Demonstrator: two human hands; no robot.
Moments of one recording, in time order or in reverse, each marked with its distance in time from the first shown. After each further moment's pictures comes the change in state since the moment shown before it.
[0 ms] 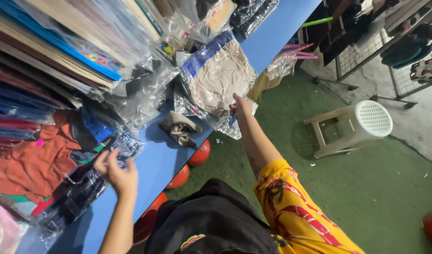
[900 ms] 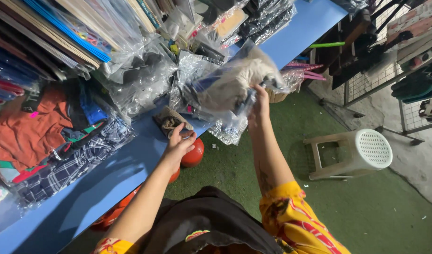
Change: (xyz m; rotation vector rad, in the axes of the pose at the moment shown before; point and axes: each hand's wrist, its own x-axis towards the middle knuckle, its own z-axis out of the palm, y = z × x) left_hand -0.013 0.171 0.107 -0.992 -0.700 -0.871; right_hand -0.152 -0.144 -0.051 0.398 -0.534 -0.146
